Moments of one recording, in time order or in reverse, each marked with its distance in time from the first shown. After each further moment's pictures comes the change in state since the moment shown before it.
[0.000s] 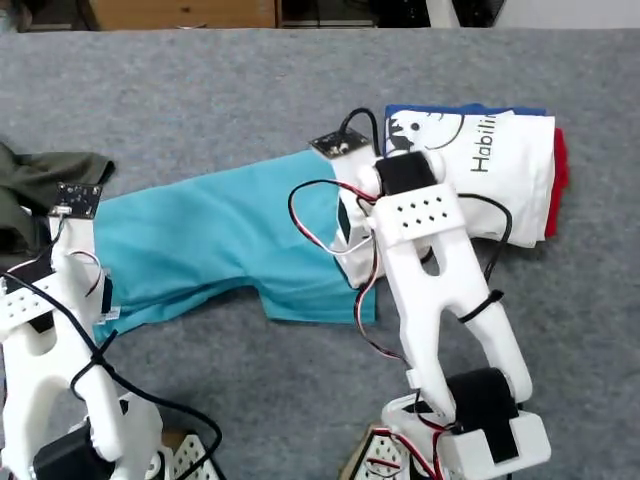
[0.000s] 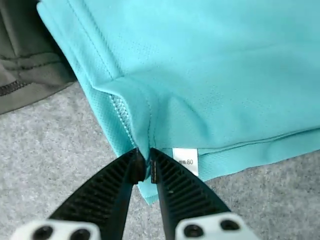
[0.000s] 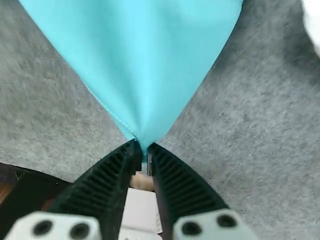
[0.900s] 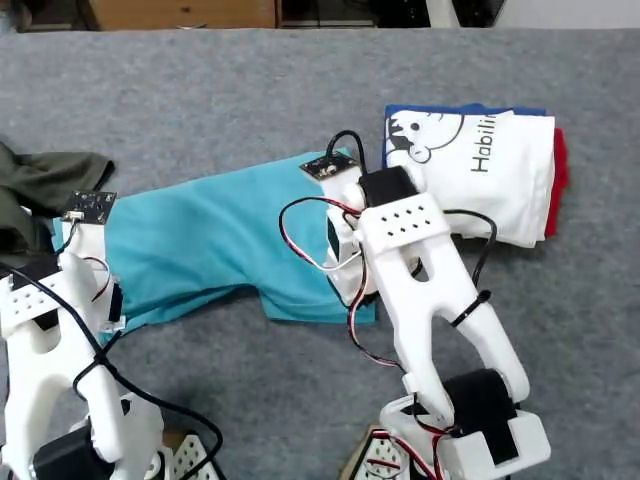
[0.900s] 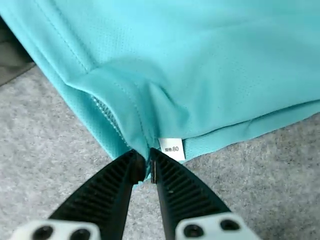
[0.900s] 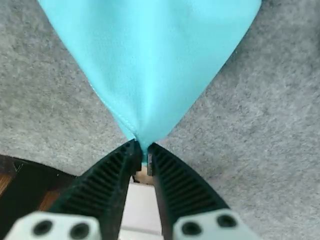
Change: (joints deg) left arm 1.8 0.2 0.0 6.0 0.0; right arm -2.3 -0.3 7.6 -3.3 -1.7
